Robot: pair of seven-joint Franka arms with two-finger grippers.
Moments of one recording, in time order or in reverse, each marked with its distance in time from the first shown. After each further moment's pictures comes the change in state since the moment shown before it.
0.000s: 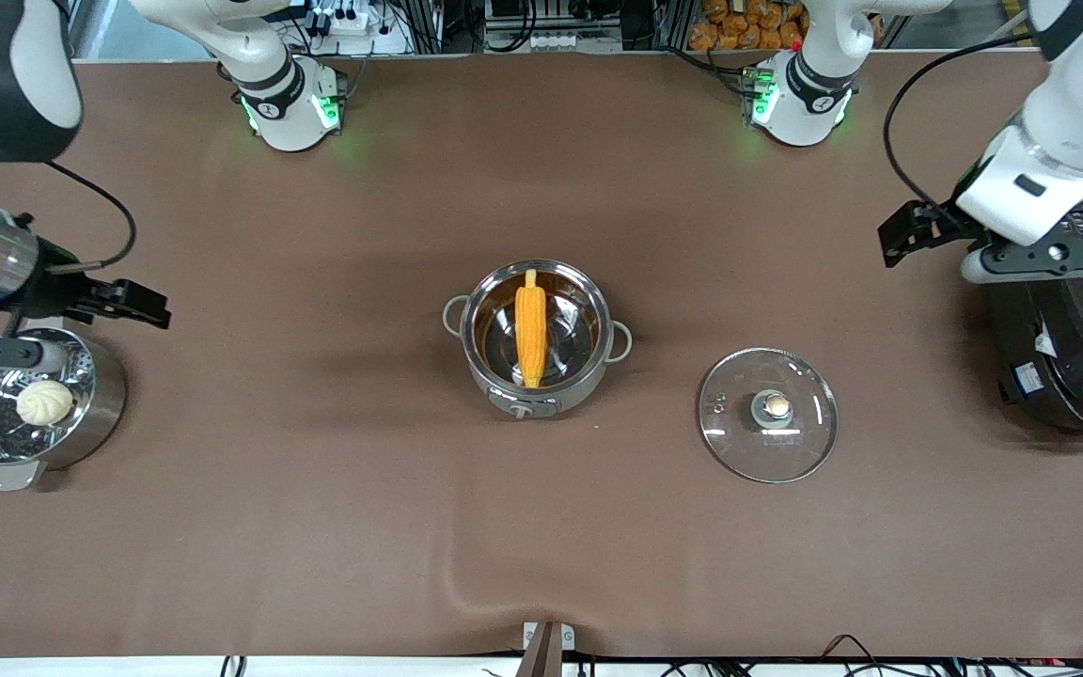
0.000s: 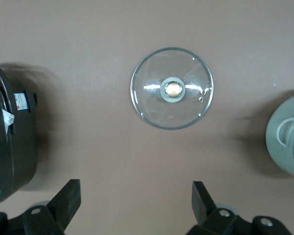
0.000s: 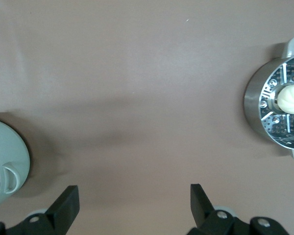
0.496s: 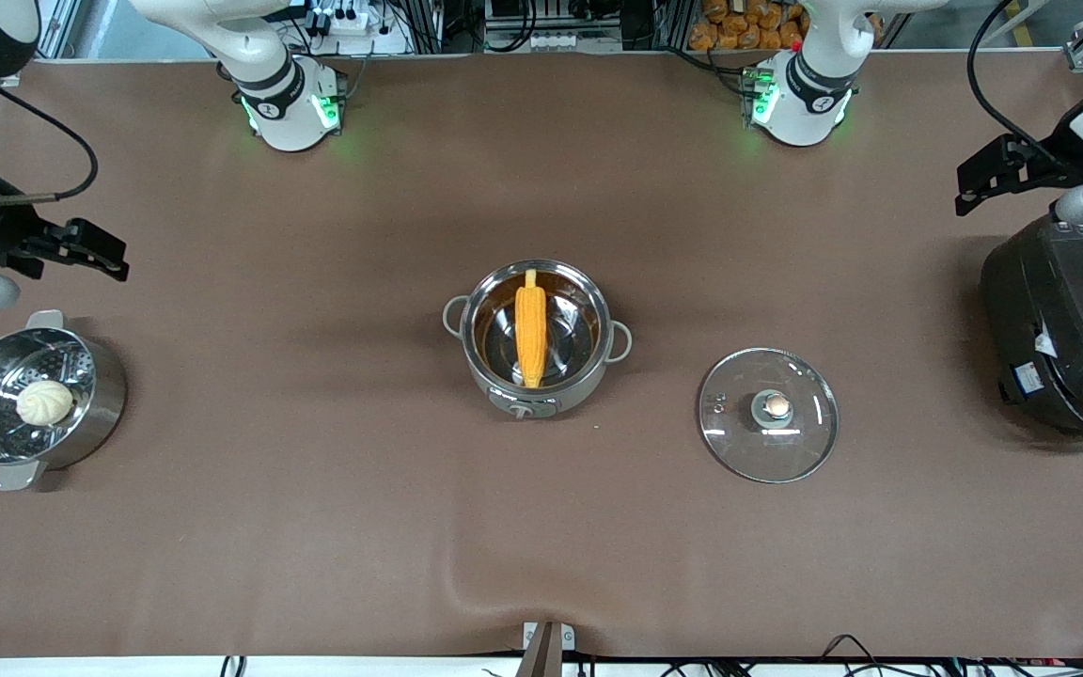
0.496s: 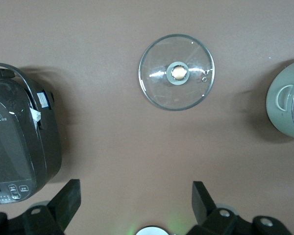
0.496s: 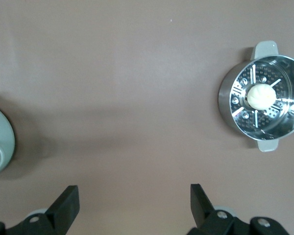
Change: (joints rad) left arm 0.070 -0.001 -0.005 0.157 -0.013 -0.187 0.165; right arm -0.003 -0.113 0.005 -0.034 -0.075 -0.078 -0.067
